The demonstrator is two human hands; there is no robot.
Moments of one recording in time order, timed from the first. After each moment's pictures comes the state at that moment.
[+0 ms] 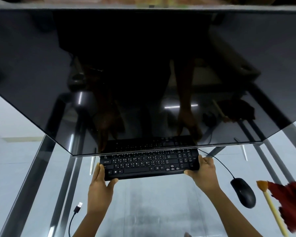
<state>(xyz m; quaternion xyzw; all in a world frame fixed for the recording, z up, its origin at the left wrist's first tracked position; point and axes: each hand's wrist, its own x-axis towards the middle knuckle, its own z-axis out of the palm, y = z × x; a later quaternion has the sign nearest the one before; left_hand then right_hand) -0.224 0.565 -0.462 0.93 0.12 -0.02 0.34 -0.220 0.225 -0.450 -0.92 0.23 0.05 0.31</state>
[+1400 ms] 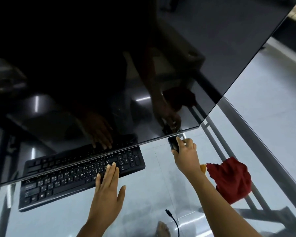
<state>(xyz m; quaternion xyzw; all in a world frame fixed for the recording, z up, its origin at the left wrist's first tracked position) -0.237 0.375 -0.489 0.96 -0.23 -0.05 0.17 -0.228 0.078 -0.440 -0.95 0.24 -0.02 0.18</state>
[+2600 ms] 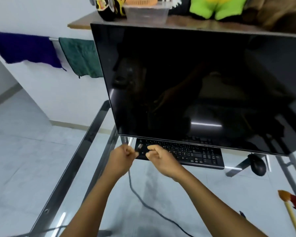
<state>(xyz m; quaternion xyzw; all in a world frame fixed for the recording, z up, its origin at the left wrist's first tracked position) -0.259 0.607 -0.345 0.90 0.14 -0.05 0.41 -0.246 0.435 -0.340 -0.85 -0.06 0.23 0.47</state>
